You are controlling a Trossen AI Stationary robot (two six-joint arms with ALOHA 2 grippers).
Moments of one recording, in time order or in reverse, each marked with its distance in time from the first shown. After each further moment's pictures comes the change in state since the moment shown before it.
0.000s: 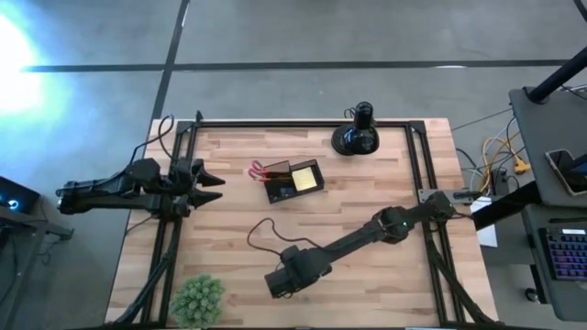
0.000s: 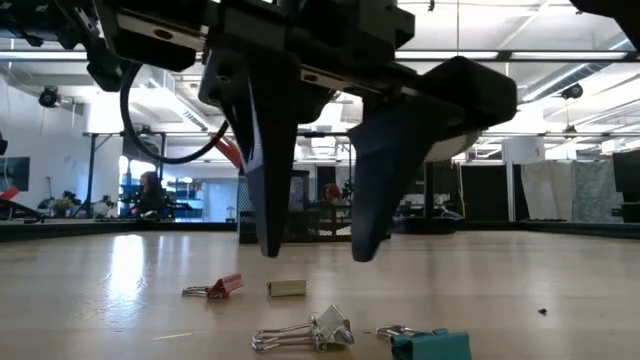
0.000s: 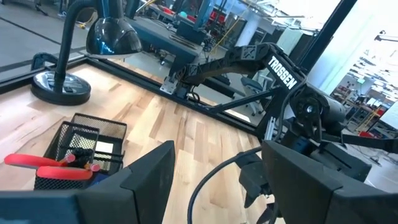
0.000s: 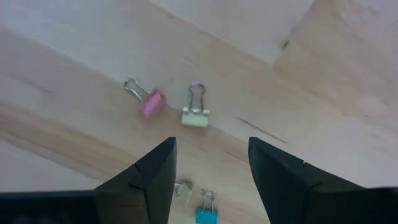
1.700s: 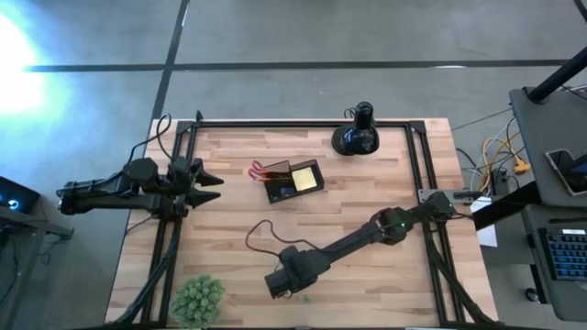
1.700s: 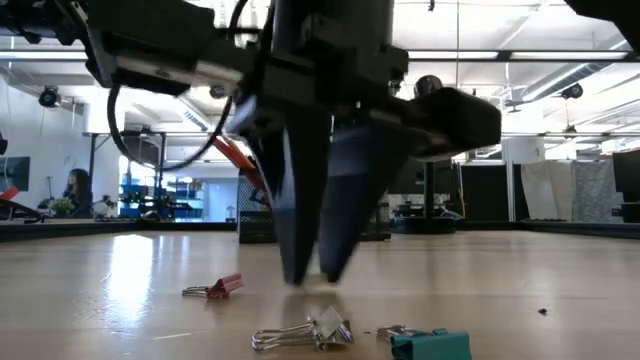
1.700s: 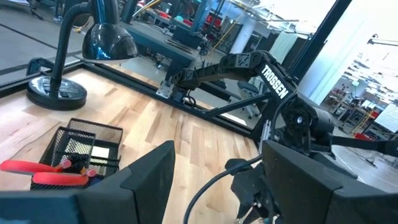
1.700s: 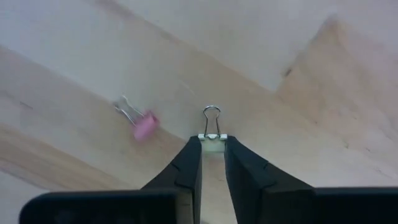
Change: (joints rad) left arm 0.000 -0.016 0.006 0.001 0.009 0.000; right arm -0.002 0.020 -0.004 0.006 0.052 -0.061
